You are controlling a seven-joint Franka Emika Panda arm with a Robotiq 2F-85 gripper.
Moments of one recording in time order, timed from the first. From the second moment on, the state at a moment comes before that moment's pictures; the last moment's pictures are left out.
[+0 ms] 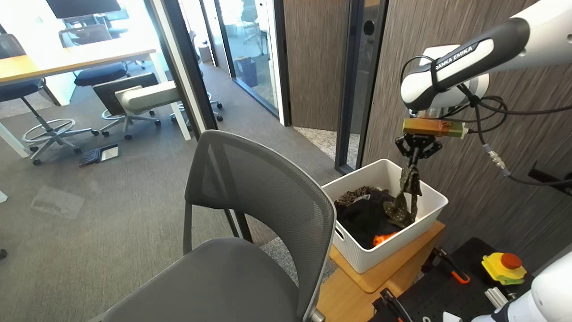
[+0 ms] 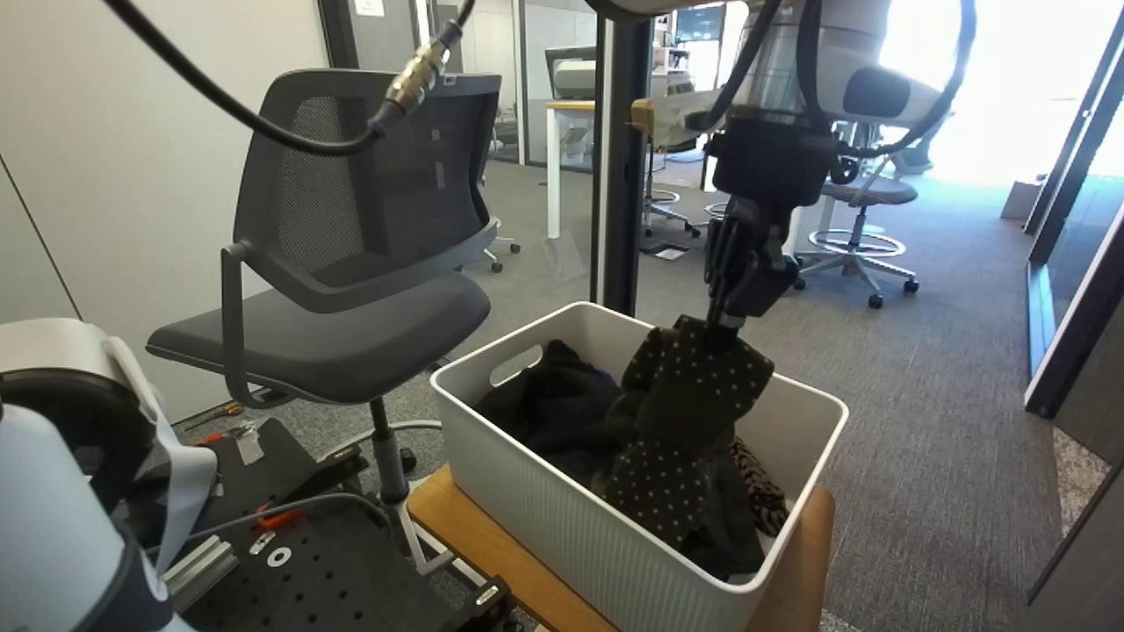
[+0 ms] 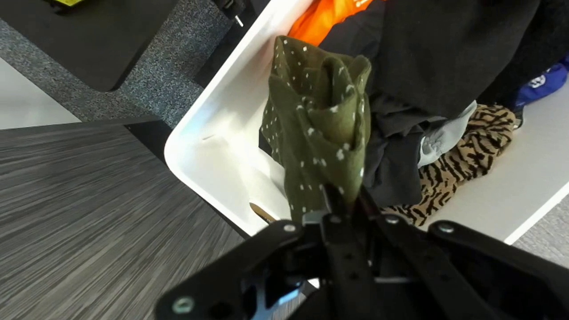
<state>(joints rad) -0.21 -0.03 -0.15 -2.35 0.00 2.18 0.49</state>
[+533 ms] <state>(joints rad) -0.21 0.01 -0.16 -2.35 0.00 2.19 0.49</state>
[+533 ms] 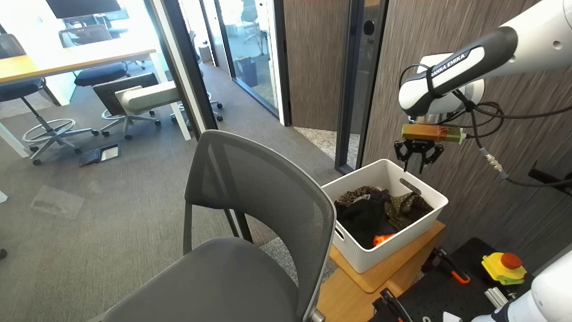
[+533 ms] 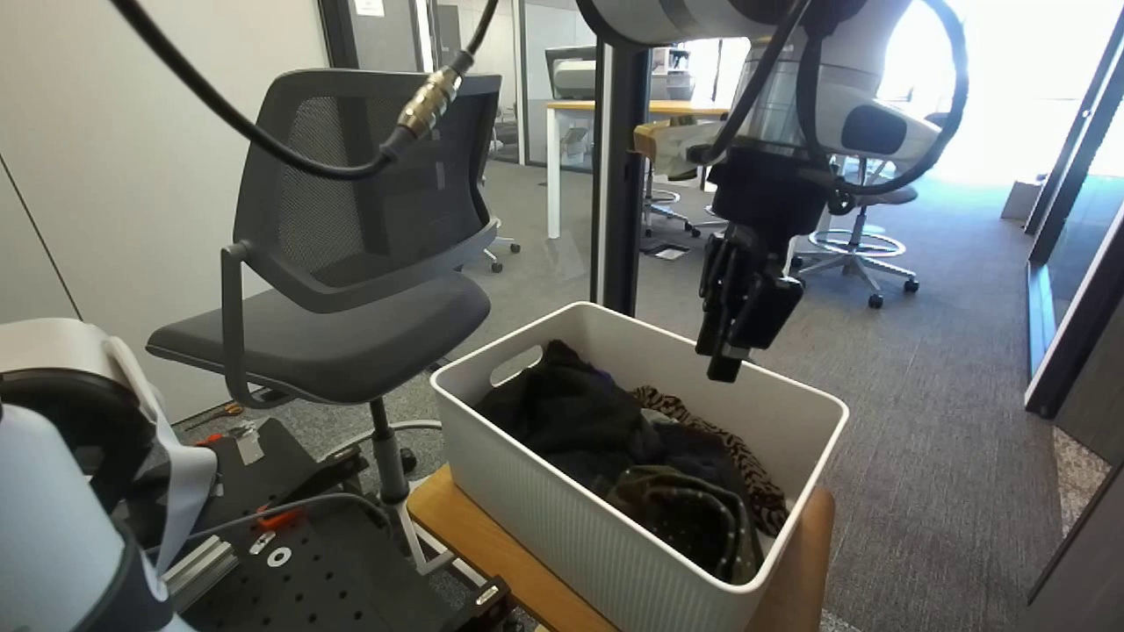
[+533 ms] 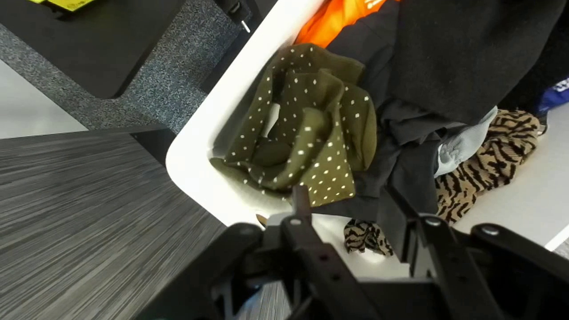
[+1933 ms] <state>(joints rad) -0.23 -0.84 -0.16 -2.53 0.02 1.97 0.32</state>
